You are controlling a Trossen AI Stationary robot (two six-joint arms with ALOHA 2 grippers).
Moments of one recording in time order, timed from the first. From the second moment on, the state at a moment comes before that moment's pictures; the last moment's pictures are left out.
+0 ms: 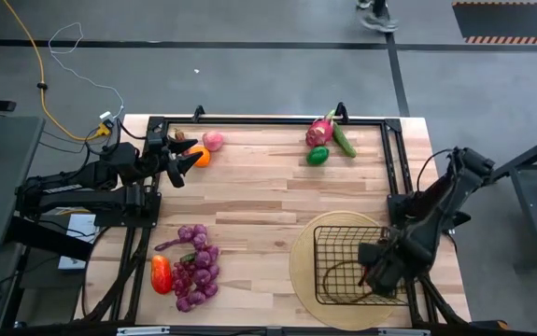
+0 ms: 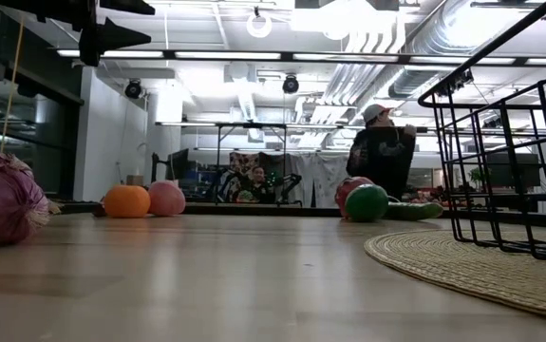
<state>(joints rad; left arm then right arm) 0.30 0.43 0.51 -0.12 -0.28 -0.35 0.86 1.45 1.18 -1.24 -0.09 1.13</state>
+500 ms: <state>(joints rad) 0.30 0.43 0.51 -0.11 -0.28 -0.33 0.89 1.52 1.08 -1.22 -0.08 1.19</state>
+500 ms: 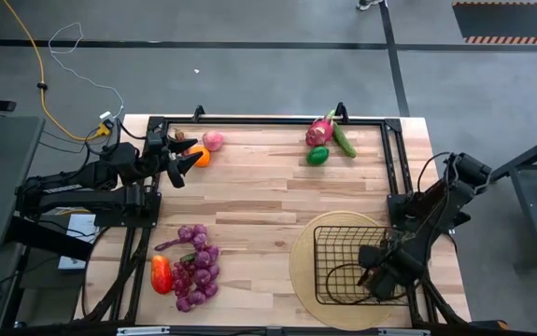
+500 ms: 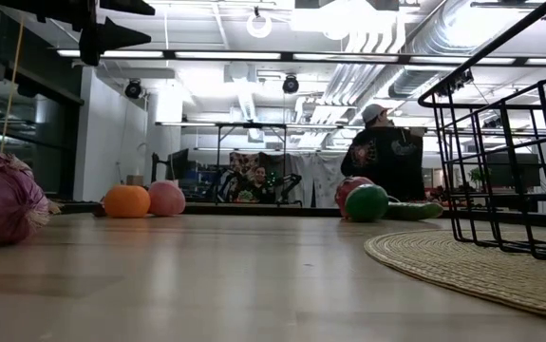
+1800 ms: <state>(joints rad) 0.30 0.43 0.51 -0.11 -0.27 -0.33 0.41 1.05 1.29 -1.11 0.43 0.95</state>
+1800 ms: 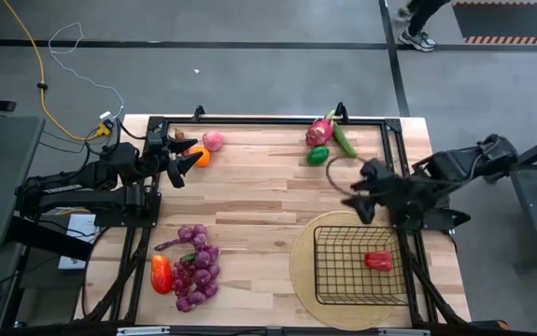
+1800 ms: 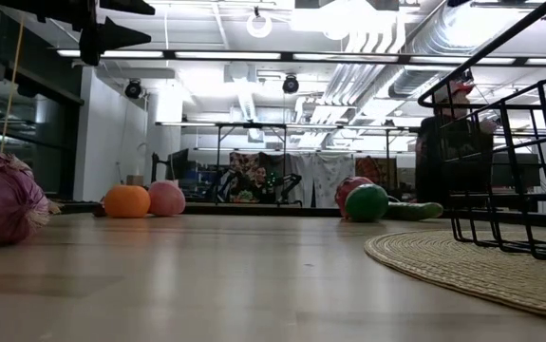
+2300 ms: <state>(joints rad) 0.30 0.43 0.51 -0.11 -0.31 -0.32 0.34 0.63 0.92 -0.82 0.67 1.00</state>
